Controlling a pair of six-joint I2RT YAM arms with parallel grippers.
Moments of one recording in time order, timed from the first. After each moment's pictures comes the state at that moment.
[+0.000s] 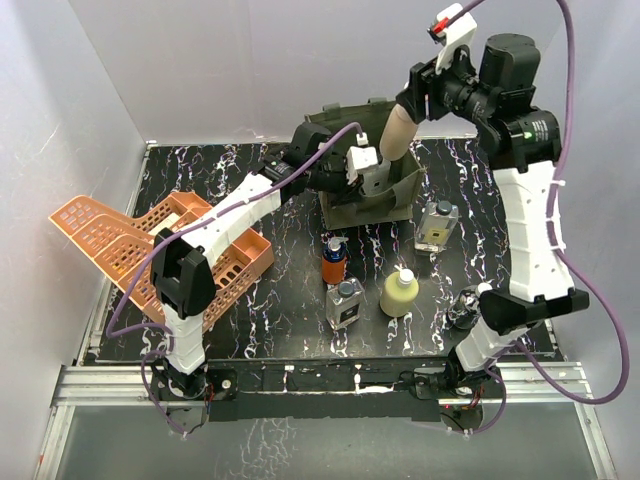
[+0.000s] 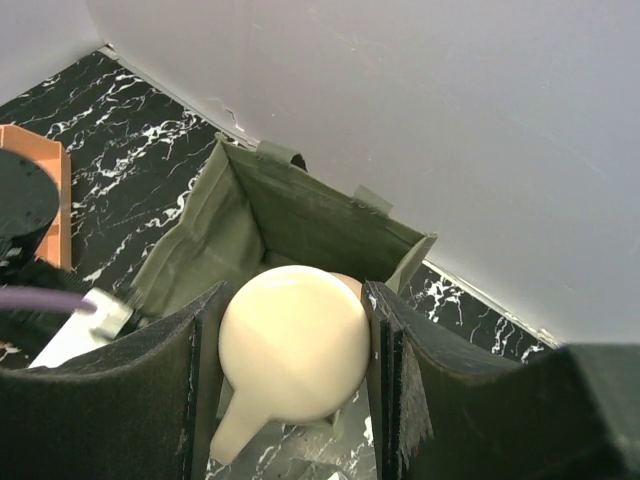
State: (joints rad) left arm -0.67 1.92 1.84 -0.52 0.64 0.51; right arm 0.22 1.63 2.33 -0.87 -0.34 -0.24
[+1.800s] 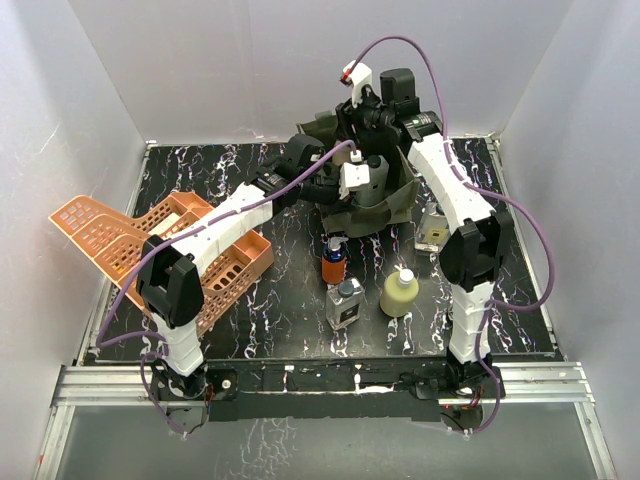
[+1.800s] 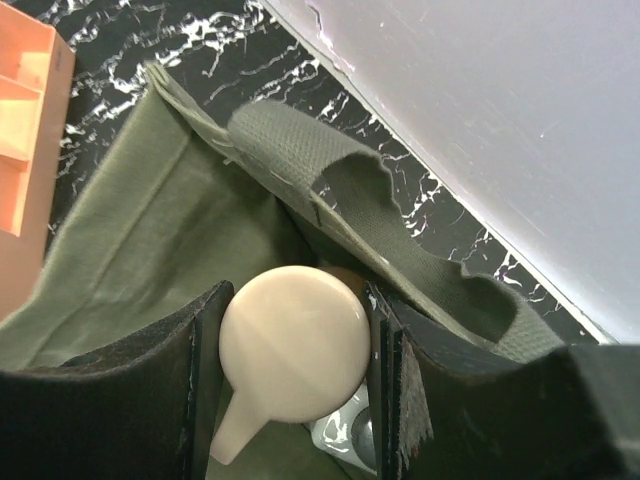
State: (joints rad) left arm -0.67 1.82 1.66 -0.46 0.69 0.64; right arm 0.33 2.05 2.20 -0.57 -0.44 -0.27
